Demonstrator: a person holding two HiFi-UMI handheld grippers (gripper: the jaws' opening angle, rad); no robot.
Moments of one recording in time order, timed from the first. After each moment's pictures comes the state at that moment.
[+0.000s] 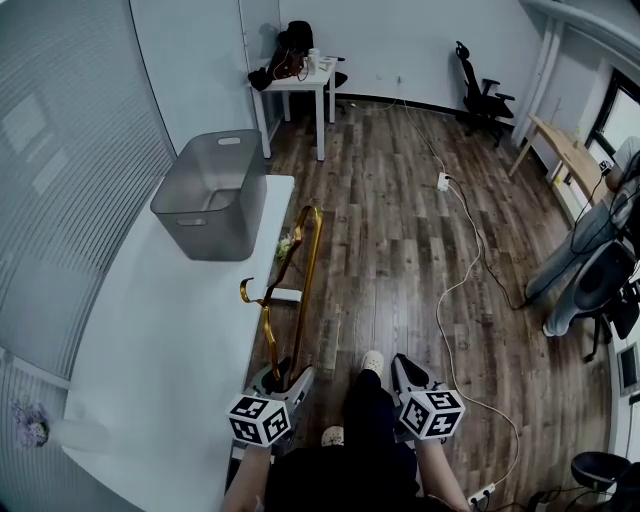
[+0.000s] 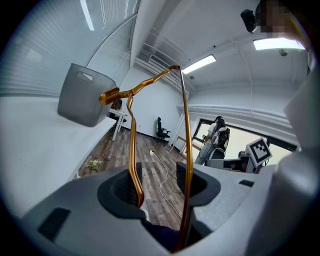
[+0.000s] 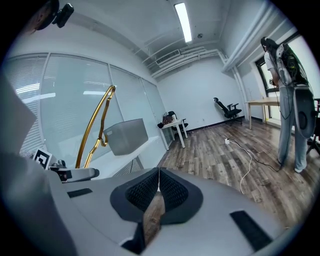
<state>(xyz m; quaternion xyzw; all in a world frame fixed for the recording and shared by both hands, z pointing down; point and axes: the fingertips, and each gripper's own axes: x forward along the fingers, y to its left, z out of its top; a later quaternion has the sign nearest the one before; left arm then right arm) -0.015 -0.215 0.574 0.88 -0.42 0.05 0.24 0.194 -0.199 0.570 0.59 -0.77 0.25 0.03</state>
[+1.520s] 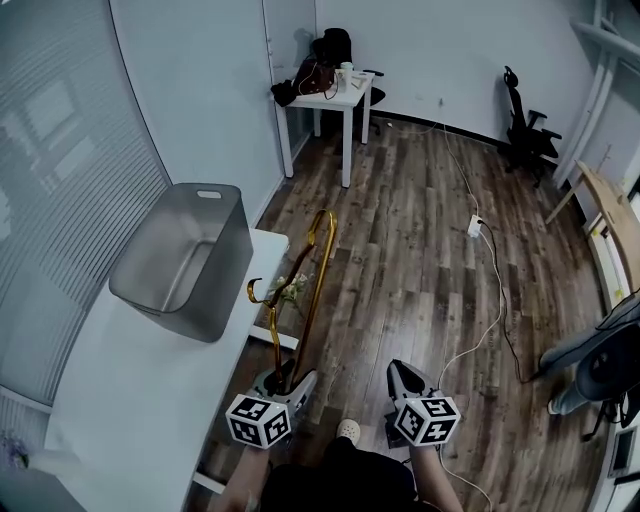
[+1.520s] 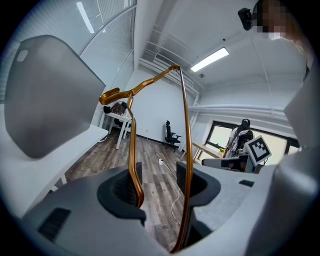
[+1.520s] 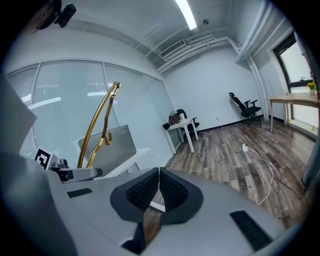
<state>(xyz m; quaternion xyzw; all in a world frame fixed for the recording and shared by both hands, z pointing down) 0.094 -0.478 0.549 0.85 -0.47 0.05 0.22 0.286 -0.491 0.551 0.52 -0.81 0.25 0.04</state>
